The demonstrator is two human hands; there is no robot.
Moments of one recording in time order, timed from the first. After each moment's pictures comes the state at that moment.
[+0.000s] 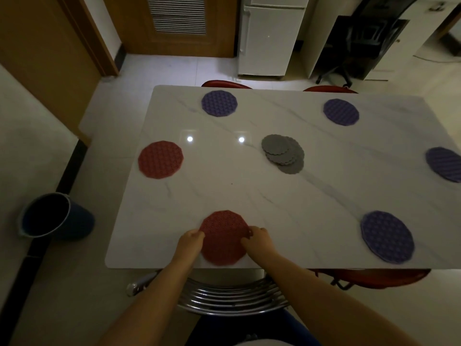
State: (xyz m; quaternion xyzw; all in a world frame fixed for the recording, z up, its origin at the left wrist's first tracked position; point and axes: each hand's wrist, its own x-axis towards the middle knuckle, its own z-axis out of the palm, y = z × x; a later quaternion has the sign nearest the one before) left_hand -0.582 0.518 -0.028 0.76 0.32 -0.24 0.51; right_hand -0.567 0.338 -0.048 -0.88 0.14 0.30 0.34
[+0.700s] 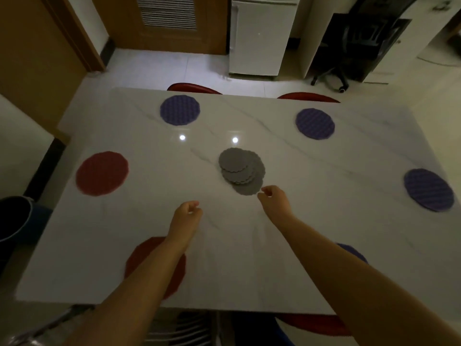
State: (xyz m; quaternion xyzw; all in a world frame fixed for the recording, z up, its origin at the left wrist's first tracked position) left_hand -0.456 0.368 -0.014 0.80 0.29 -0.13 0.52; right_hand -0.387 0.149 -0.032 -0.88 0.17 0.16 0.41
